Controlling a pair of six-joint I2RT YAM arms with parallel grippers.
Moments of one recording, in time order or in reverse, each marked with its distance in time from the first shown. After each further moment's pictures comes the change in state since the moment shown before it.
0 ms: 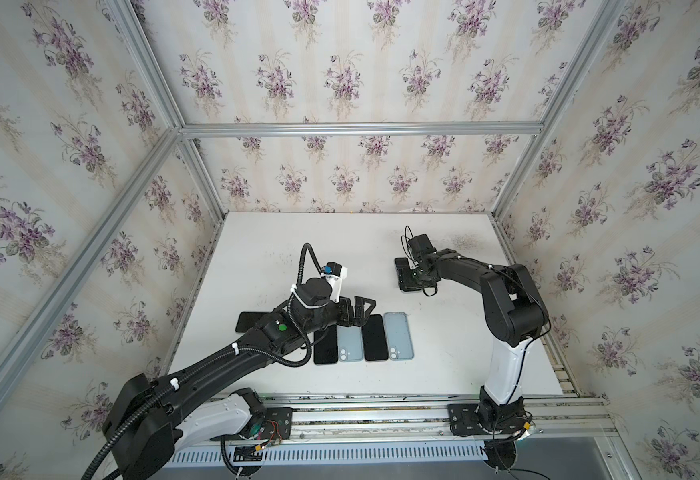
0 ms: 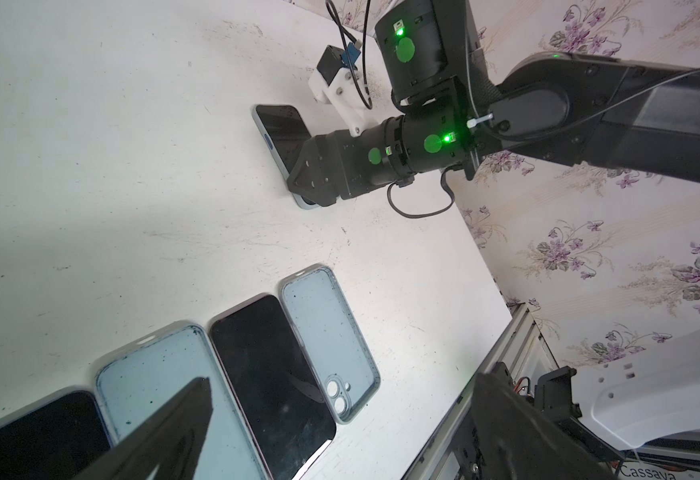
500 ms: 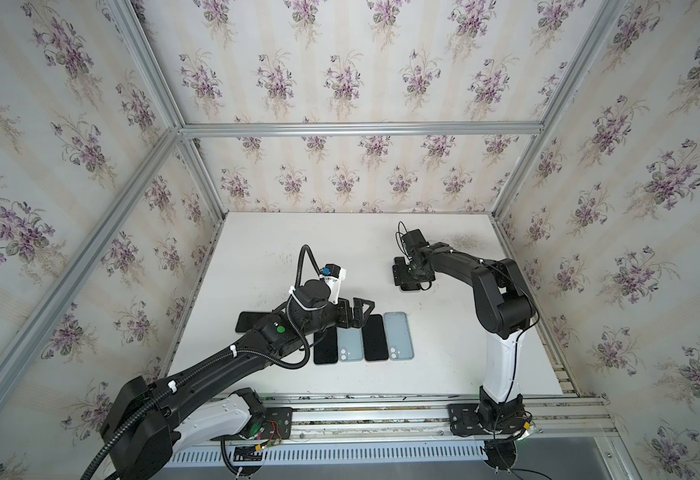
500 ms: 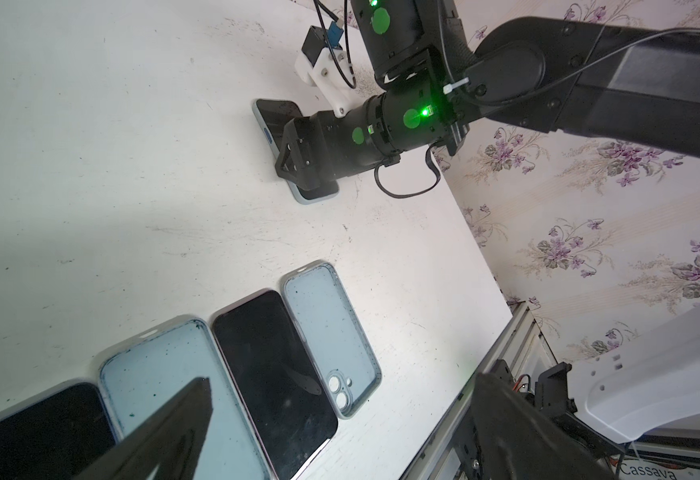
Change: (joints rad) left arm 0.000 -0.015 -0.018 0.000 0.000 0.001; right arm 0.011 0.096 0.121 -0.055 0.061 -0.015
